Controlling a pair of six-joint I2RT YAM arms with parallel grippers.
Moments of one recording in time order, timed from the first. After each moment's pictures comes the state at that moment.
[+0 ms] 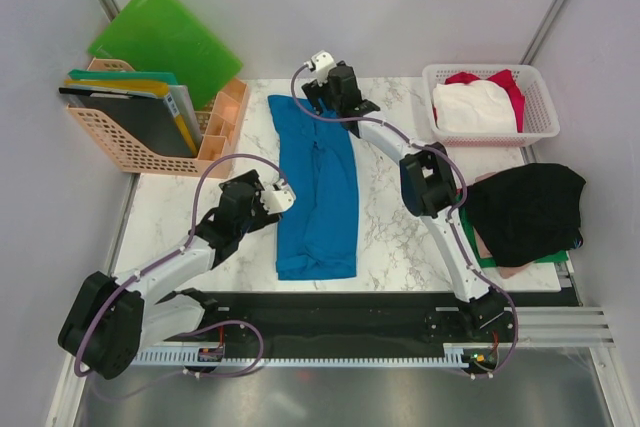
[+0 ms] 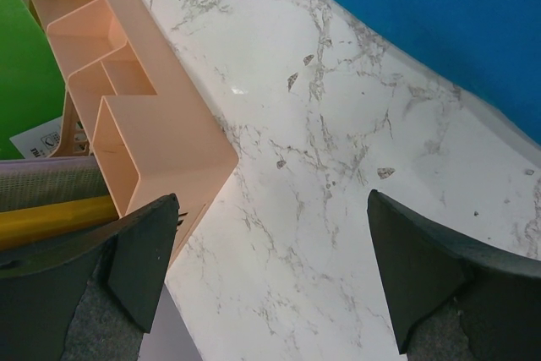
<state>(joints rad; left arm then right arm) -0.49 1.10 0.43 0.10 -0.27 0.86 0.50 2.57 2.26 -0.02 0.13 -0.26</state>
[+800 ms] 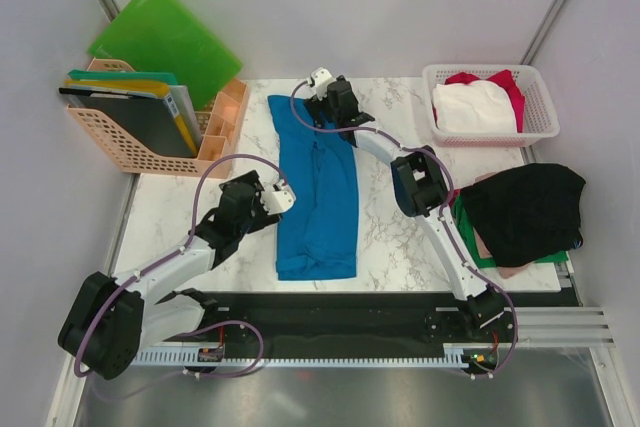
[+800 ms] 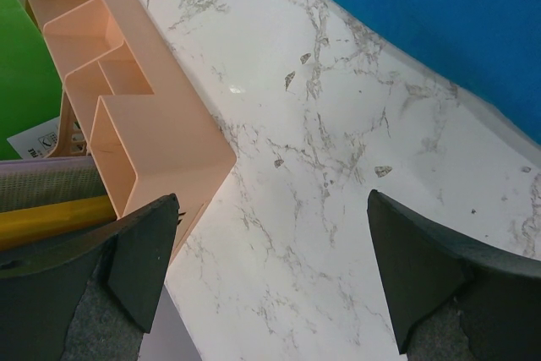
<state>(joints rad) -0.49 1.10 0.43 0.10 -0.26 0.86 0.50 2.73 2.33 0.03 0.15 -0.30</state>
